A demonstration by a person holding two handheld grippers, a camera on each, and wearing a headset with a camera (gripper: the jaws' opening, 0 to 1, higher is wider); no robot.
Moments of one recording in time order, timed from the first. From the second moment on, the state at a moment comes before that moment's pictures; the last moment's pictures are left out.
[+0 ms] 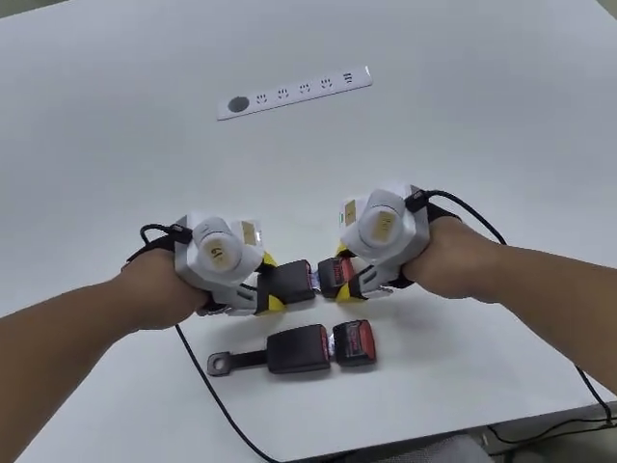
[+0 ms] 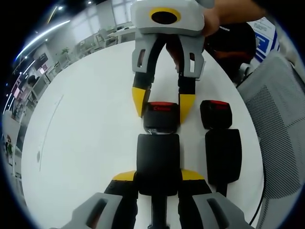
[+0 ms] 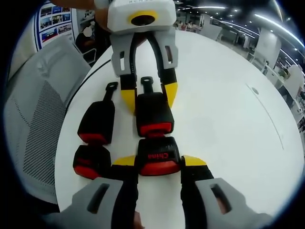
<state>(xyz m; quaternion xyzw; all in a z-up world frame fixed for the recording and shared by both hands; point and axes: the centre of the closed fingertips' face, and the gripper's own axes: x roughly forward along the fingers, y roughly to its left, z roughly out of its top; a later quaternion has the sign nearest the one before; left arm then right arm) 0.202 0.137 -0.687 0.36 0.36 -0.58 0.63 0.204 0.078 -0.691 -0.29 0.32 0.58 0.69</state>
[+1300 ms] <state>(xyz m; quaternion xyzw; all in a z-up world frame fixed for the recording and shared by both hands) 0.195 0.130 -0.665 0.35 0.37 -0.57 0.65 0.192 -0.045 -0.665 -0.29 0.36 0.48 0.74</state>
